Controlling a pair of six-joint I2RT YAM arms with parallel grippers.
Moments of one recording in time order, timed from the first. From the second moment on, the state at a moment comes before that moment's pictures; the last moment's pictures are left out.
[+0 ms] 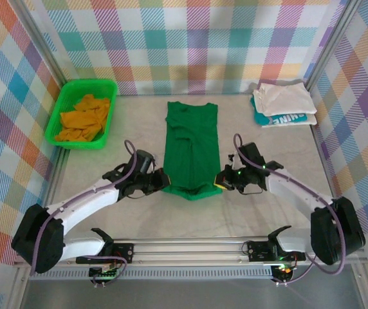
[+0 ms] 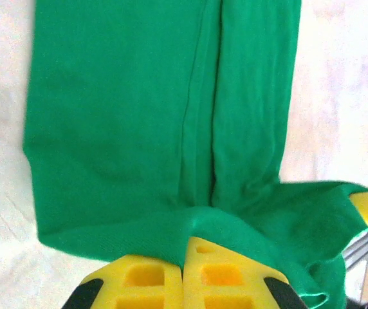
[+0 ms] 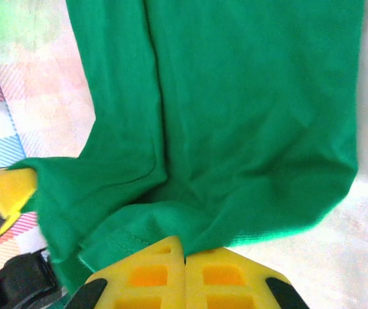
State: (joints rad) left arm -0.57 1.23 0.71 -0.34 0.28 -0.89; right arm 0.44 1.30 0.75 -0.48 -0.55 0.79
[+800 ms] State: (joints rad) left arm -0.38 1.88 1.36 -0.47 0.24 -0.53; right arm 0.29 1.86 1.28 -0.44 -0.47 0.64
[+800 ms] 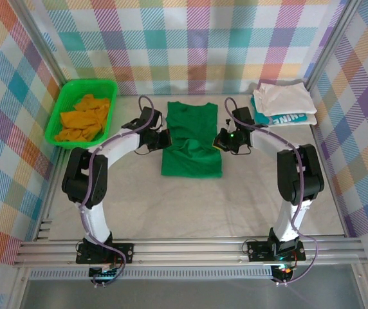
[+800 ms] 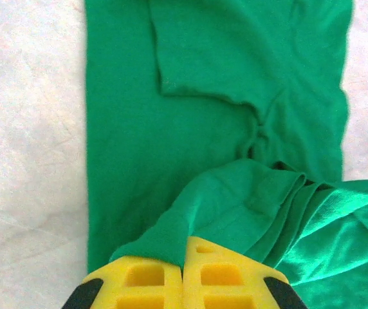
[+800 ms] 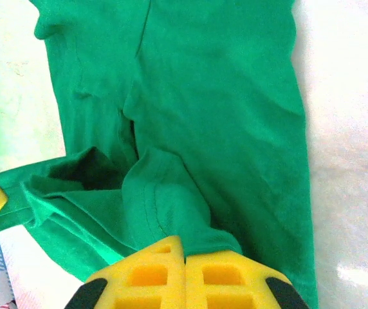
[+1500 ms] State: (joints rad) left arm -0.34 2.13 1.78 -0.60 0.17 -0.47; right arm 0.21 2.06 1.64 -0.49 -0.50 0.61
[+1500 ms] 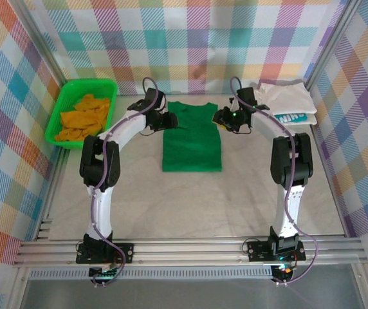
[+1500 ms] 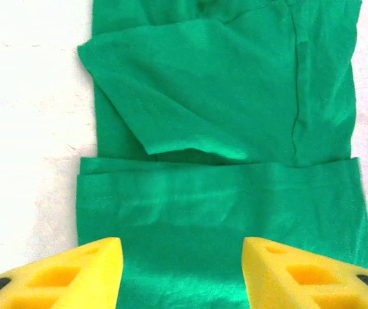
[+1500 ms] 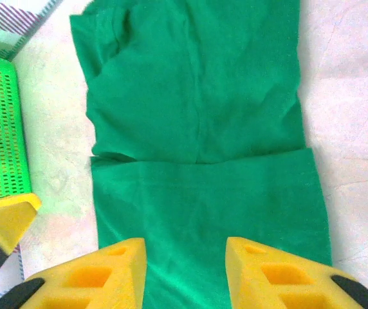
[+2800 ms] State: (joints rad) left arm -0.54 1.64 0.72 0.02 0.24 -0.71; right arm 0.37 1.63 0.68 -0.10 -0.53 0.67
